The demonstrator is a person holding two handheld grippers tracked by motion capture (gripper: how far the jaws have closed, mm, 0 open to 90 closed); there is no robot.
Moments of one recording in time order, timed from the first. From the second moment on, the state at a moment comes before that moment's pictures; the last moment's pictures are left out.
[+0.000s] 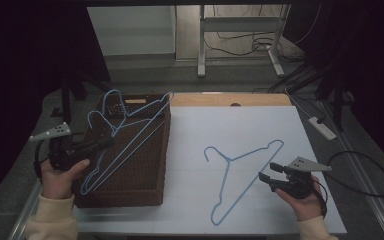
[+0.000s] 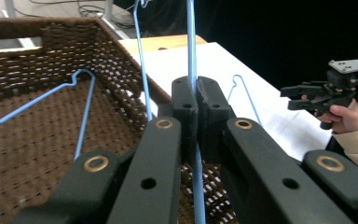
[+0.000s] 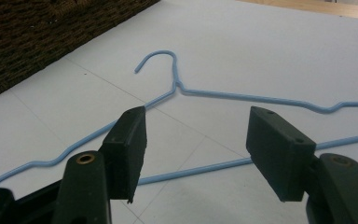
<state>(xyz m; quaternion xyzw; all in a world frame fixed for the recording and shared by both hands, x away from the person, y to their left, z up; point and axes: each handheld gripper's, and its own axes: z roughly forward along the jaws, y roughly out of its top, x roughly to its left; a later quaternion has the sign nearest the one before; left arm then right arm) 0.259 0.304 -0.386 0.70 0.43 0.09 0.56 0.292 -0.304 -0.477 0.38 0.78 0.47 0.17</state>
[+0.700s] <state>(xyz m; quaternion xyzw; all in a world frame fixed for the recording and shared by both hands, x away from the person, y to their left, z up) 0.281 0.317 -0.412 0.72 0.47 0.07 0.51 0.293 -0.304 -0.480 0.38 0.79 0.46 0.17</state>
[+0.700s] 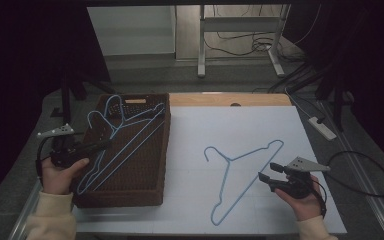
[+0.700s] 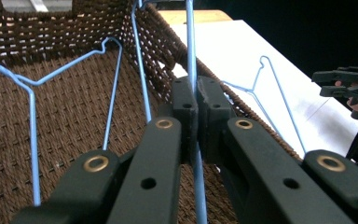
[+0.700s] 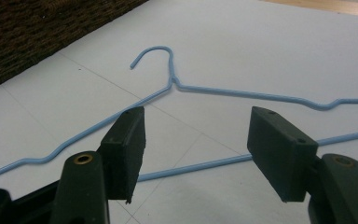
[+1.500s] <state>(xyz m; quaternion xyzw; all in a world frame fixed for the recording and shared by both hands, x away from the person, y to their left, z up) 0.315 0.312 -0.424 0.75 0.50 0.05 0.43 0.293 -0.300 -0.479 0.37 0.79 0.46 0.17</state>
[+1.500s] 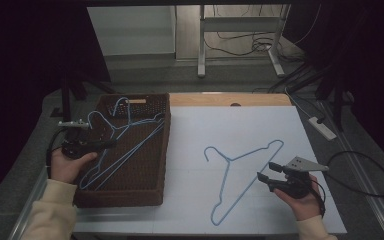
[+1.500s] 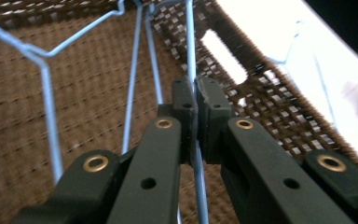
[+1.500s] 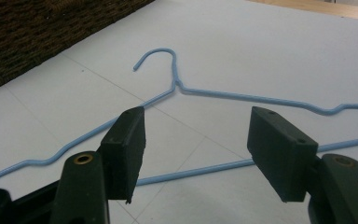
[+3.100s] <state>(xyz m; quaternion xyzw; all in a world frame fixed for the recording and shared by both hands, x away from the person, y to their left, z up) 0.294 0.300 -0.417 0.76 0.50 0.18 0.38 0.294 -0.297 -0.481 0.37 0.79 0.46 0.16</state>
